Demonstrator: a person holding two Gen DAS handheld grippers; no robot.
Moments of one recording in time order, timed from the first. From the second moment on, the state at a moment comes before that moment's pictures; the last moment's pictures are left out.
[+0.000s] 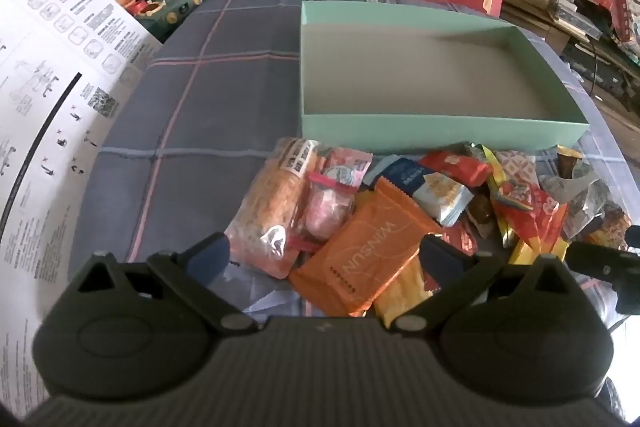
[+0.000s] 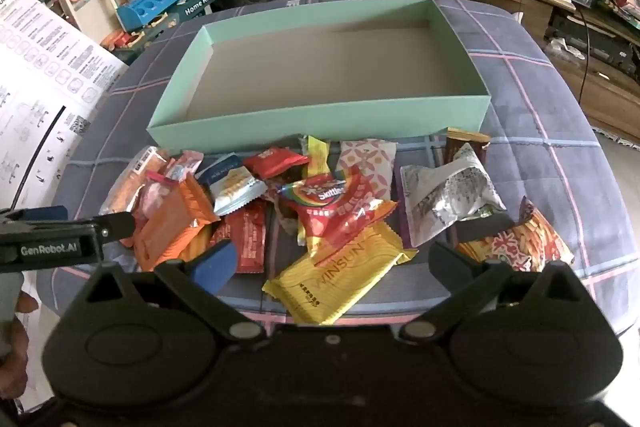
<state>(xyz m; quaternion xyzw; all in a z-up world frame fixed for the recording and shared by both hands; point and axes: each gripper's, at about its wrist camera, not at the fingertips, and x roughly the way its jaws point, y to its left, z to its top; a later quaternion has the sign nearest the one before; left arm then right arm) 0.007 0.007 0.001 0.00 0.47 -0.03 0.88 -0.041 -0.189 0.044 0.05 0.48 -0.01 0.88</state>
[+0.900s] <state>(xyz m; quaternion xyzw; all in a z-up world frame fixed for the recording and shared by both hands) 0.014 -0.003 -0.029 0.03 0.49 -0.07 0.87 -0.049 -0.204 0.032 0.09 0.49 -0.01 0.87</state>
